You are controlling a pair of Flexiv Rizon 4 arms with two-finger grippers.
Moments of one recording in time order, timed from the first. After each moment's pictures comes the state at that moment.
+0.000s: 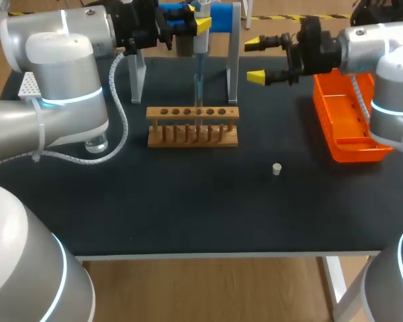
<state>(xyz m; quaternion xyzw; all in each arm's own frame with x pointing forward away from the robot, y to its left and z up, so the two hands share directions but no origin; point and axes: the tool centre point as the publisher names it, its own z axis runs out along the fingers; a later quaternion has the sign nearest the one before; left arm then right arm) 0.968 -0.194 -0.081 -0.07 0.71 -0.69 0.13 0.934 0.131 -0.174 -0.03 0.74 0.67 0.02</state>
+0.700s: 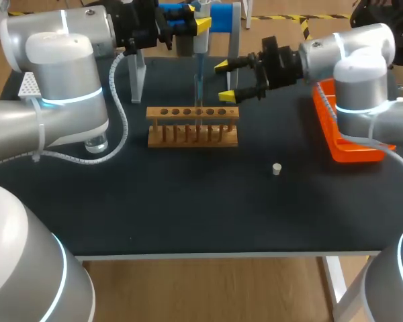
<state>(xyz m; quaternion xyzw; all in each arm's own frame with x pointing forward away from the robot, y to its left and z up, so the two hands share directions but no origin) 0.968 -0.194 -0.081 -0.07 0.71 -0.69 0.13 0.958 0.189 -0.252 -0.05 0.78 0.63 -0.01</state>
